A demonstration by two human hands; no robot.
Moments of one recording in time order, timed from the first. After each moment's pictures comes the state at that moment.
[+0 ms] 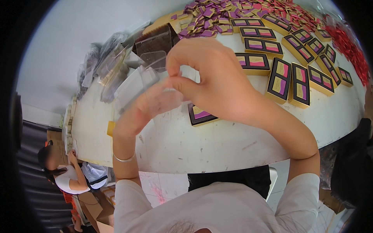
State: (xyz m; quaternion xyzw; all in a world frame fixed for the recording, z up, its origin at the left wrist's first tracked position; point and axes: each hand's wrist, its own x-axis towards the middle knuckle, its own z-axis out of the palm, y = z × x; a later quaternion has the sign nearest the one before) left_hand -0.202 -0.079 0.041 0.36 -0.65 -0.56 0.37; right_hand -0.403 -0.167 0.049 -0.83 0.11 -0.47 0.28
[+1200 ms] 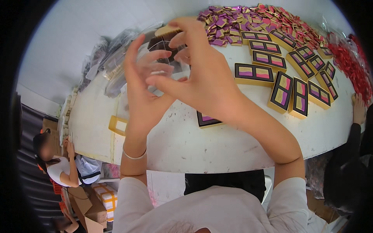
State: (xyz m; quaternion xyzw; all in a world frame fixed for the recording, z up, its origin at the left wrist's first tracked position) left_hand -0.225 -0.082 0.063 0.49 -0.69 -0.07 0.52; right_hand -0.363 -0.145 0.065 -0.76 0.14 -0.53 0.35
